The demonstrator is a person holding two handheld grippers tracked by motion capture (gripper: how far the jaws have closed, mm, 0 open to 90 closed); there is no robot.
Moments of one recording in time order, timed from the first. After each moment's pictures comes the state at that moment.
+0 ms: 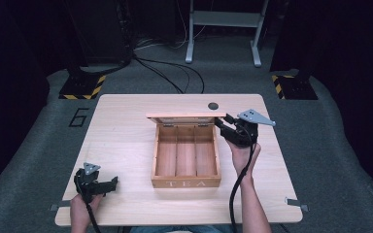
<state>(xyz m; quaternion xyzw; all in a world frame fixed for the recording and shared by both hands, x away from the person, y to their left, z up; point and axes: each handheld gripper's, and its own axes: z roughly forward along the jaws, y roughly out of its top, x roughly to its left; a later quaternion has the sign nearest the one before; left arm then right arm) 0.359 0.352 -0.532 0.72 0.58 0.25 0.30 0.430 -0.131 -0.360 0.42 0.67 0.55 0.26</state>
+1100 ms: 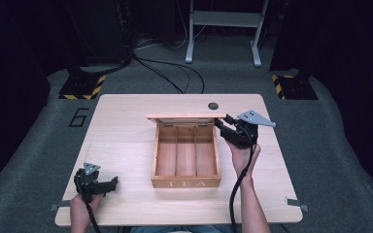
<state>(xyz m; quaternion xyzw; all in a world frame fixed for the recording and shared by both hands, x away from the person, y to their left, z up) 0.359 0.353 -0.532 0.72 0.58 0.25 0.30 0.429 -0.131 -0.362 0.42 0.67 0.56 0.26</state>
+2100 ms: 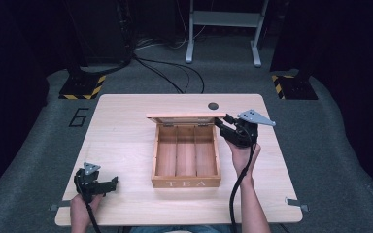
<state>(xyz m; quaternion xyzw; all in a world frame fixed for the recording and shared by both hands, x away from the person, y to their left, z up) 0.359 0.353 -0.532 0.72 0.58 0.25 0.30 0.430 -0.131 -0.361 0.42 0.67 0.55 0.25</state>
